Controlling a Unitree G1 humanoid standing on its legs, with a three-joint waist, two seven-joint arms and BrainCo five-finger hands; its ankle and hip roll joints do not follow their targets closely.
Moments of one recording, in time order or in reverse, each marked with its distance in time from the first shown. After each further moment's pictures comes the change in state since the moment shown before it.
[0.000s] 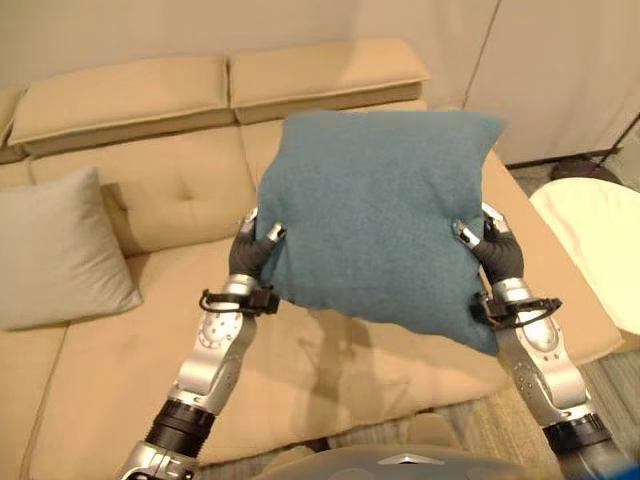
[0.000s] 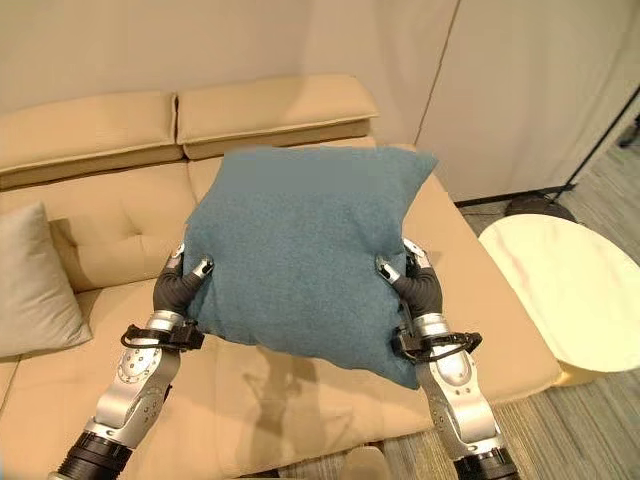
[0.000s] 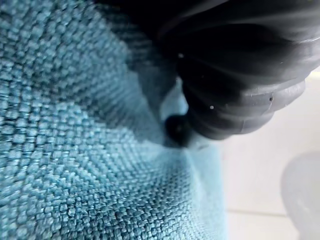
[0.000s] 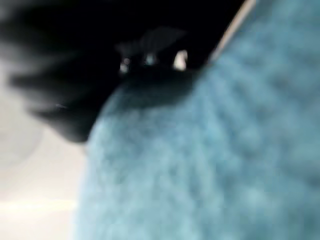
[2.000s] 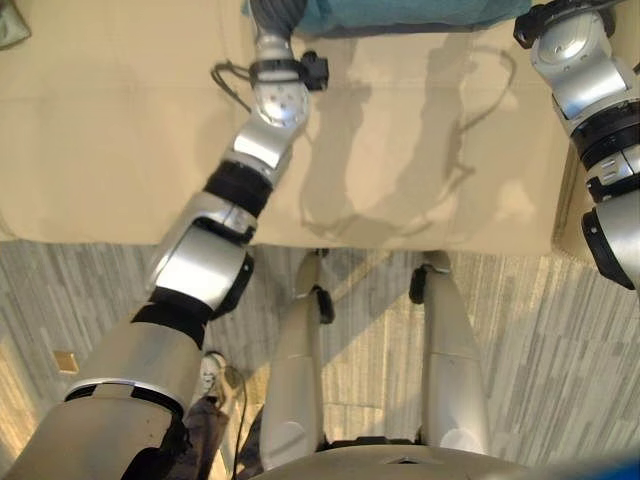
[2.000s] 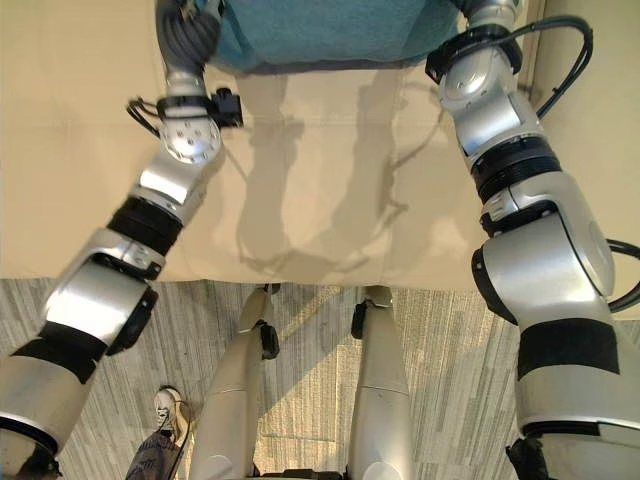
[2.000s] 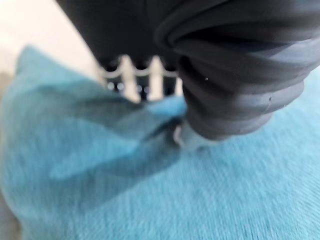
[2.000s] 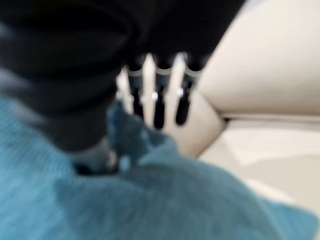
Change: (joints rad) left arm -1.147 -0.100 -0.175 0.747 0.170 -0.065 0.459; right arm -1.492 -0.211 0.439 1.147 -0.392 0.132 -0.516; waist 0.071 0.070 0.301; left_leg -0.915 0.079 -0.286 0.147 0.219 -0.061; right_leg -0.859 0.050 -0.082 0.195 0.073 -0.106
